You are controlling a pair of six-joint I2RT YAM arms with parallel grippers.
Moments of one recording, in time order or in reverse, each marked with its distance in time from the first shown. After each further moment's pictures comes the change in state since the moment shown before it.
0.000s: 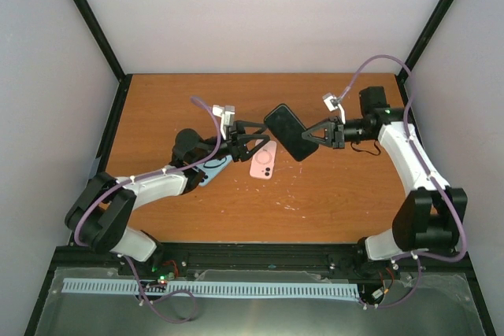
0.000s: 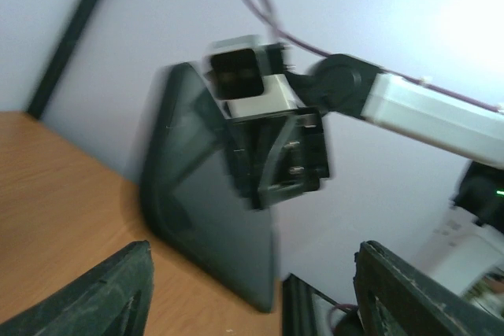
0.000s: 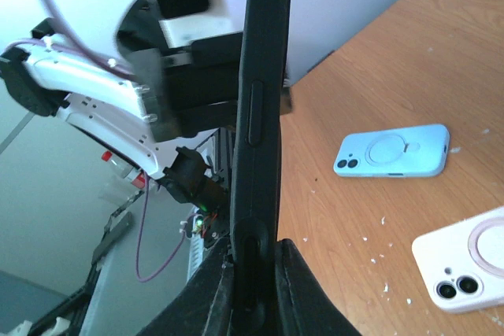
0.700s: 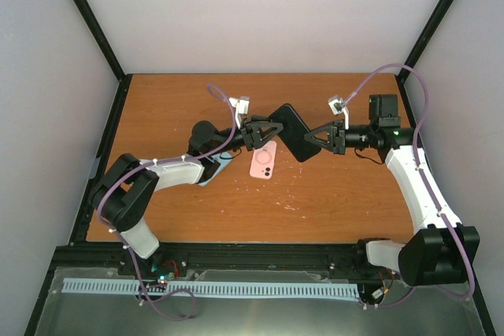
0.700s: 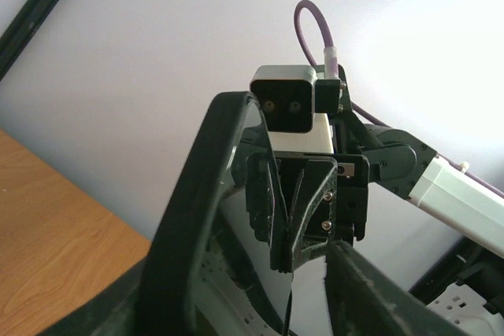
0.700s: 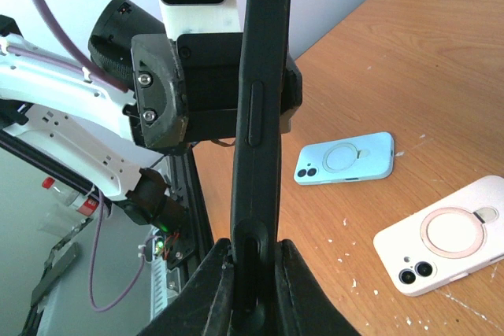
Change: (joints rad) left arm -0.042 0.200 0.163 0.098 -0.027 -0.188; right arm -0.001 -0.229 -0.156 0.298 0.148 0.321
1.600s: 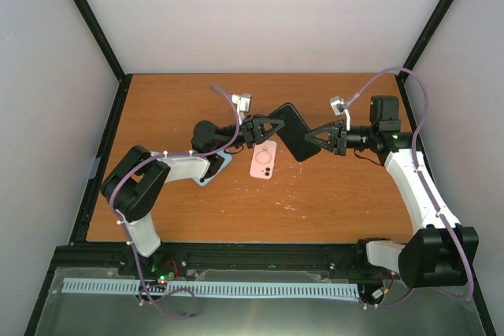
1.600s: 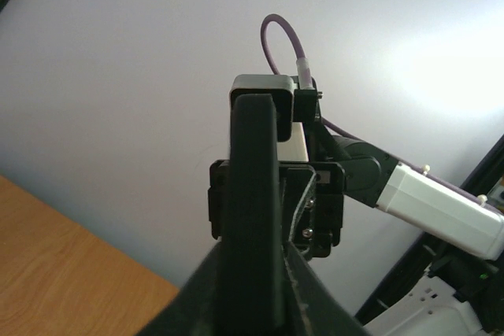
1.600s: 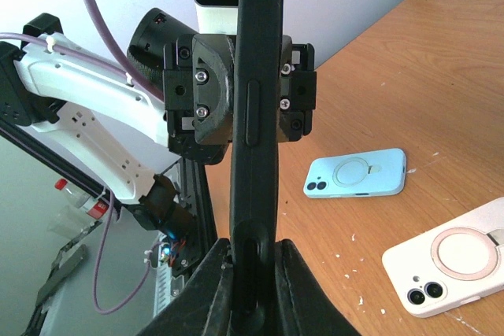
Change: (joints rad) left arm 0.011 0.106 0.059 0.163 0.086 -0.088; right arm -0.007 -0.013 -0.062 0.121 -0.063 0.051
